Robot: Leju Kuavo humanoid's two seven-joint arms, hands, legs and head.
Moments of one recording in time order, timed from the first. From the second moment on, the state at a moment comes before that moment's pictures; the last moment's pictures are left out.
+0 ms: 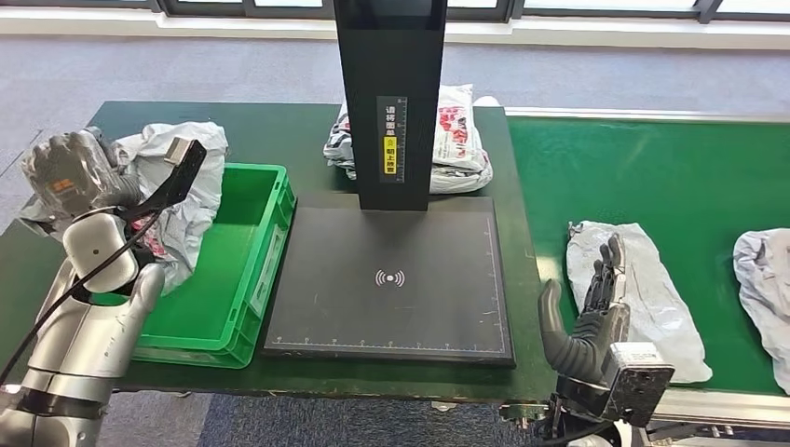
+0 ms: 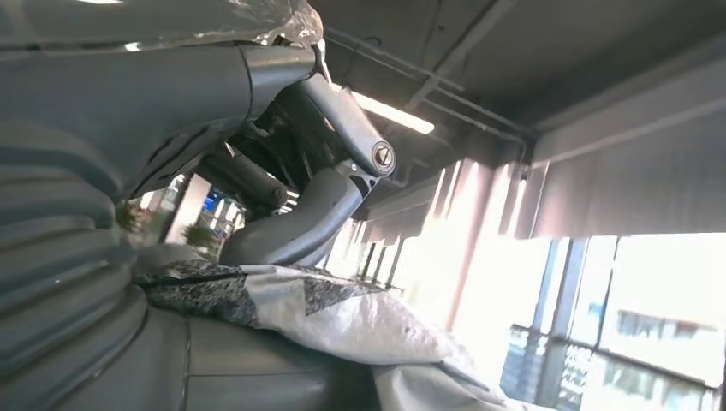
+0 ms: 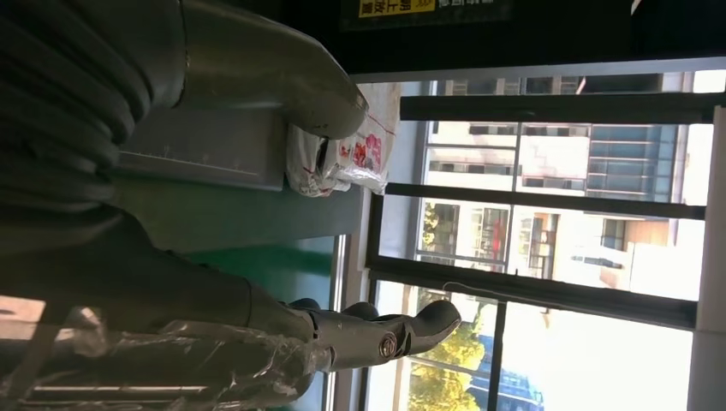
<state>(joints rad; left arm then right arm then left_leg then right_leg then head) -0.52 0.31 -0.23 -1.35 -1.55 0.23 0.63 0.16 0.09 0.04 -1.85 0.19 -0.41 -0.42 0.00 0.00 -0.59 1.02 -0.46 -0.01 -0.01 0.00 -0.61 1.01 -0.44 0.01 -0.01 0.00</state>
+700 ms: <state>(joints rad) -0.50 0.16 -0.05 -1.18 -1.49 0.01 0.36 0.08 0.15 -0.03 -1.85 0.28 -0.28 -0.35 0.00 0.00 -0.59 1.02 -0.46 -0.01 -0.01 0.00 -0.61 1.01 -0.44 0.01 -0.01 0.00</state>
